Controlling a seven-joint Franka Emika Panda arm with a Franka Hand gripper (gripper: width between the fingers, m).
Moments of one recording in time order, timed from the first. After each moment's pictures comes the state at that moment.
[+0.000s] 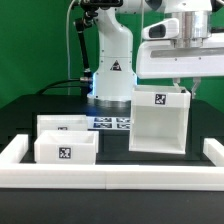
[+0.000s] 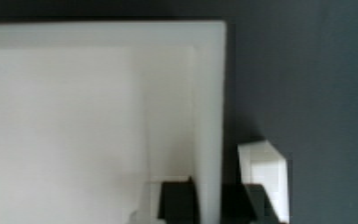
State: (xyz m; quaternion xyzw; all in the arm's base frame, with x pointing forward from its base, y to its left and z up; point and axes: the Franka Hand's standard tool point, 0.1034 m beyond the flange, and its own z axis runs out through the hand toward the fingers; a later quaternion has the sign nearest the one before) arm 0.488 0.112 0.099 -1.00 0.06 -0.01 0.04
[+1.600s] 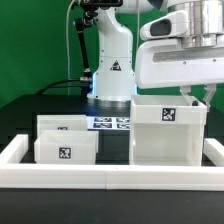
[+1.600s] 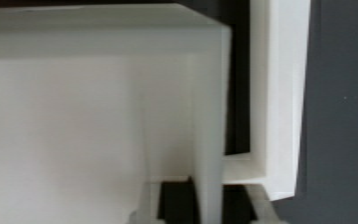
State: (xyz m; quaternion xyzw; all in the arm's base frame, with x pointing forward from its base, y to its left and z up) arm 0.599 0.096 0.103 -1.00 0.05 -0.04 0.05
